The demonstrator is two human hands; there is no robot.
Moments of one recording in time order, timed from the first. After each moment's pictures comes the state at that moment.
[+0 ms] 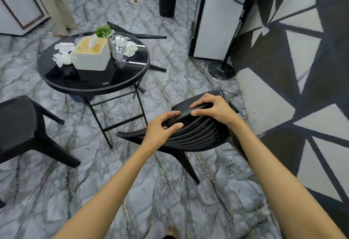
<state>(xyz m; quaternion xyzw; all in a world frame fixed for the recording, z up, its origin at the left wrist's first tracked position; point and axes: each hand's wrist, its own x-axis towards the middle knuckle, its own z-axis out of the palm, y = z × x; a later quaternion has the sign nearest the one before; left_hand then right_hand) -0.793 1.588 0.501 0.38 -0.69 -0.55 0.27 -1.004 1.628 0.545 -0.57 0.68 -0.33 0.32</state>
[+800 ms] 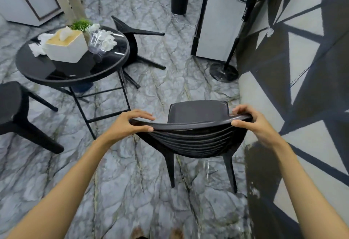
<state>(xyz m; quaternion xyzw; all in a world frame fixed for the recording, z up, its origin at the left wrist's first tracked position) -0.930 1.612 0.502 0.39 -0.73 -0.52 0.20 -1.290 1.750 0.532 -0.50 0.63 -0.43 0.40</state>
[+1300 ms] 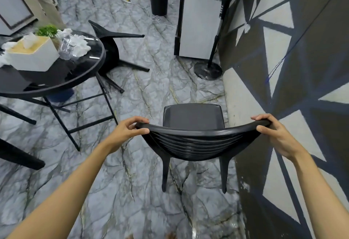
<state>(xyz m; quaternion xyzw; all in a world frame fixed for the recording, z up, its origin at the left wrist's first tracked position) -0.998 1.611 0.460 0.40 -0.64 -0.63 0.19 -1.397 1.826 0.504 -0.36 0.64 -0.53 0.41</state>
